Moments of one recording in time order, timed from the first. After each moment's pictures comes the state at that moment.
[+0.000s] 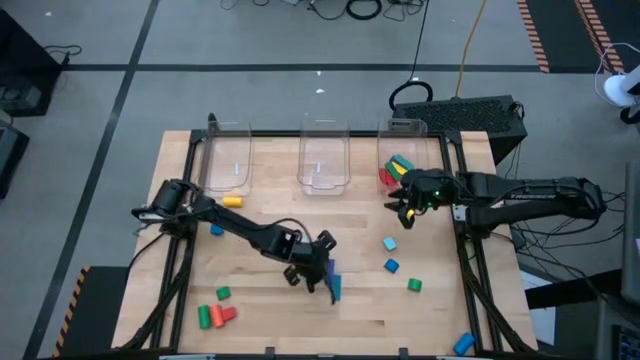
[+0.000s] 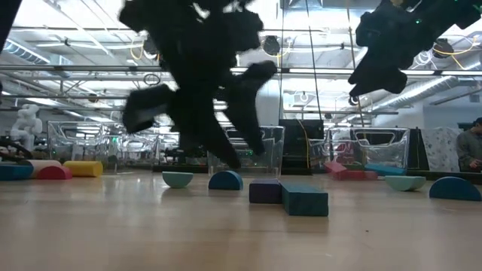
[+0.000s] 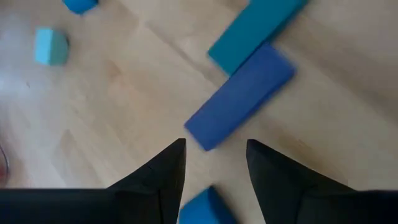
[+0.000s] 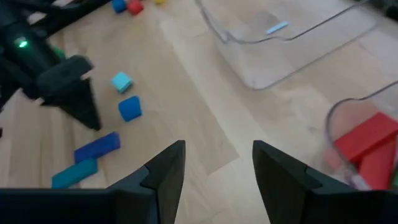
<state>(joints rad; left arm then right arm) -0.28 1.95 1.25 -0.31 -0.12 0.71 -0.09 0.84 0.63 -0.45 0.08 0.47</state>
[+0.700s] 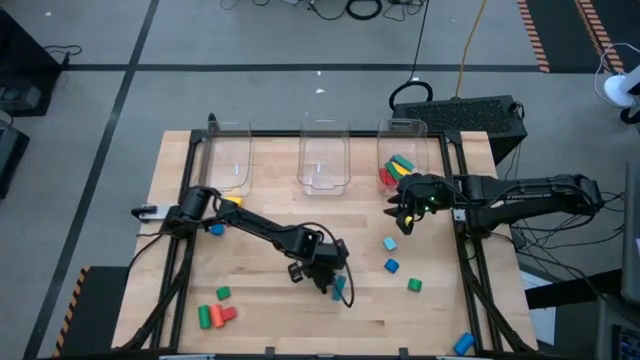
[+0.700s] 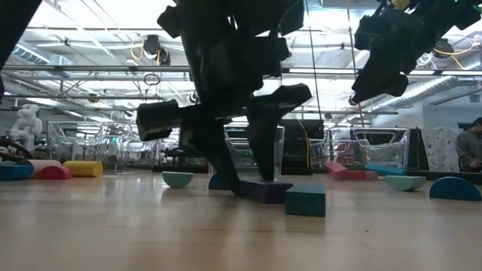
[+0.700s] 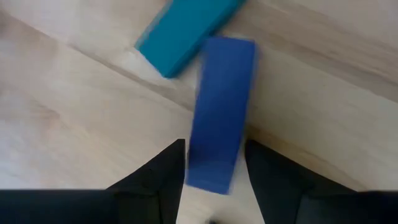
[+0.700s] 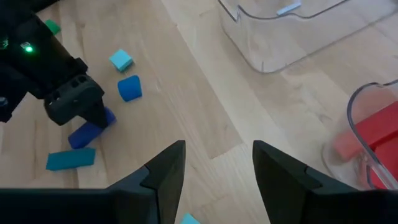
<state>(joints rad) -0.25 2.13 1.51 -0.59 0.02 0.92 -0.05 0.89 0.63 -0.47 0.08 0.46</state>
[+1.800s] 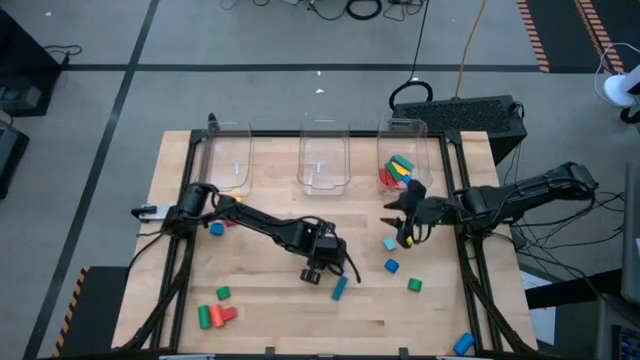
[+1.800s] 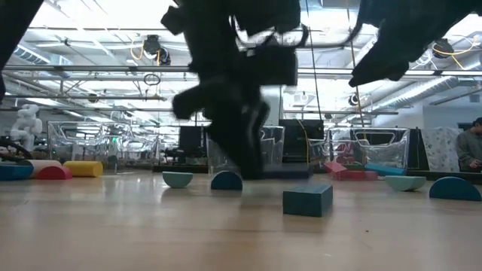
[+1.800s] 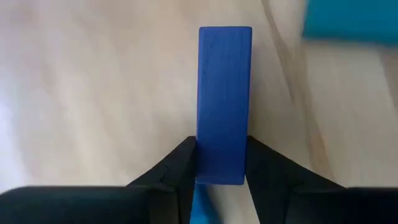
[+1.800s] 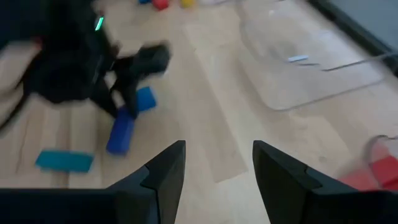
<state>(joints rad) -0.21 2.09 1.50 -0.59 -0.09 0.14 0.23 0.92 0.63 -0.38 0.37 0.41</state>
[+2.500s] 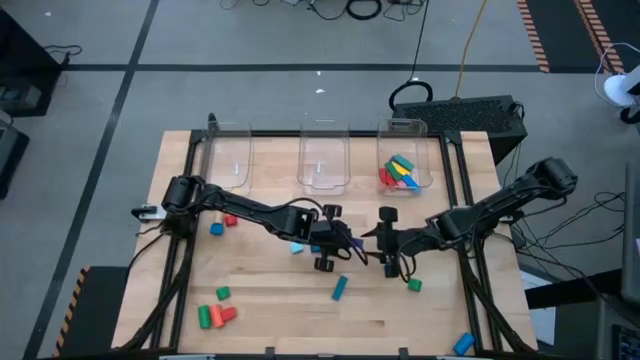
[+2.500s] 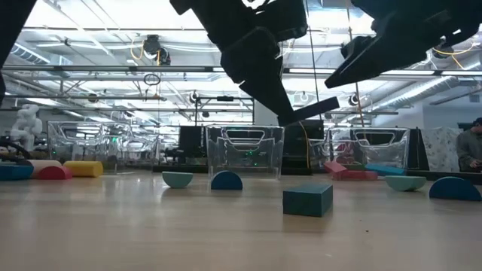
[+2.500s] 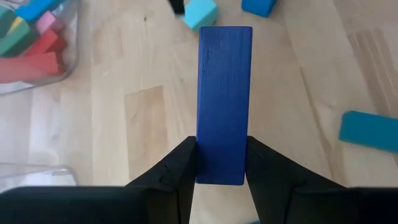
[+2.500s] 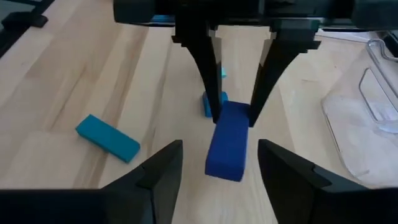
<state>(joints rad) -0.17 1.99 1.50 -0.44 -0.19 0.14 0.39 1.24 0.63 0.00 0.36 0.12</state>
